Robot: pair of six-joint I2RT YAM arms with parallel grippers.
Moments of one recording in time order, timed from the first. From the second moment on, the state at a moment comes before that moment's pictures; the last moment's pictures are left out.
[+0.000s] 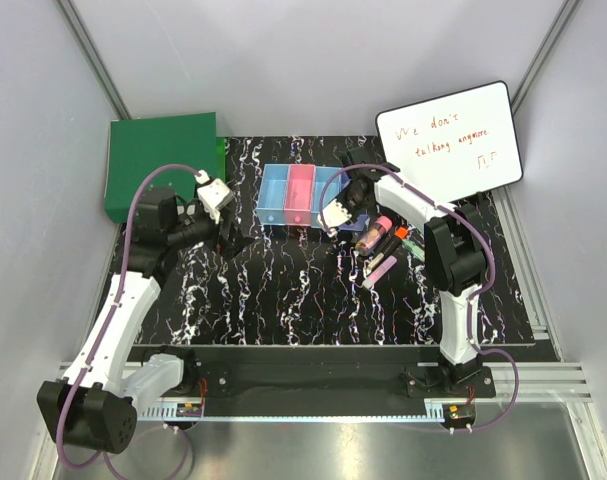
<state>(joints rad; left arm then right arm) -0.14 0.98 0.91 -0.39 0.68 0.33 0.46 2.06 1.66 -0.70 -0.05 -1.93</state>
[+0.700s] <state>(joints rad) -0.12 0.98 0.91 -0.37 0.69 0.32 0.46 2.06 1.68 -0.70 -0.03 -1.93</state>
